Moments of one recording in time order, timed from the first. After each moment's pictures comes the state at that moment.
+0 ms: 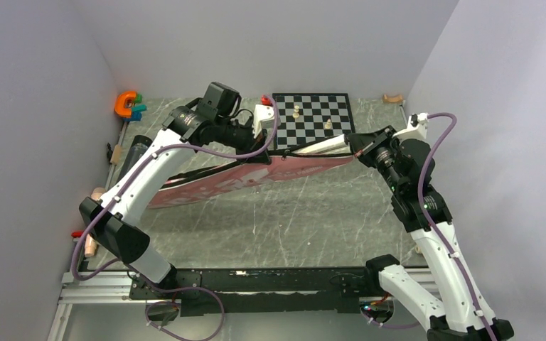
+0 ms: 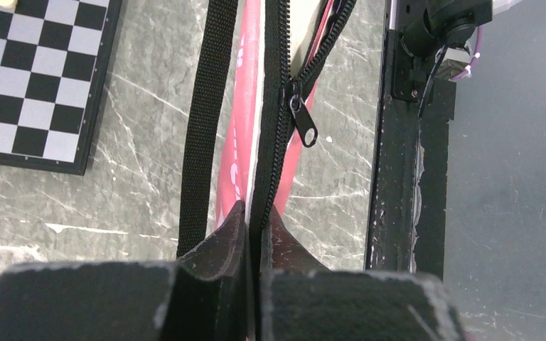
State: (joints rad) left arm -0.60 1.57 1.75 -0.95 0.76 0.42; right arm 0.27 0.80 1.01 -0.35 0.02 0.84
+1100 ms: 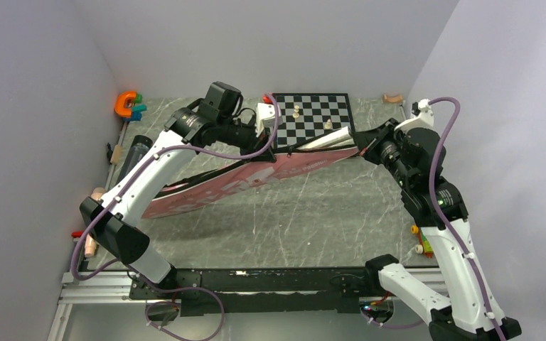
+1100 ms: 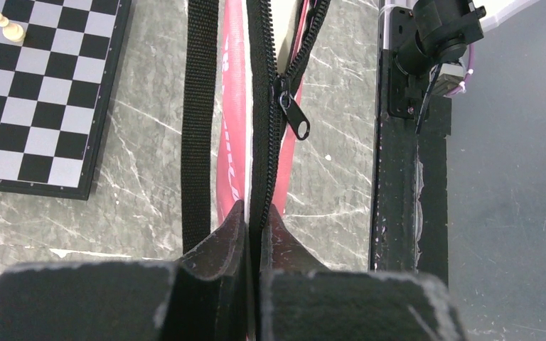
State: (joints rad) left arm -0.61 1.57 1.74 -0.88 0.78 0.40; right arm 0.32 0.85 1.25 -0.61 0.07 0.66
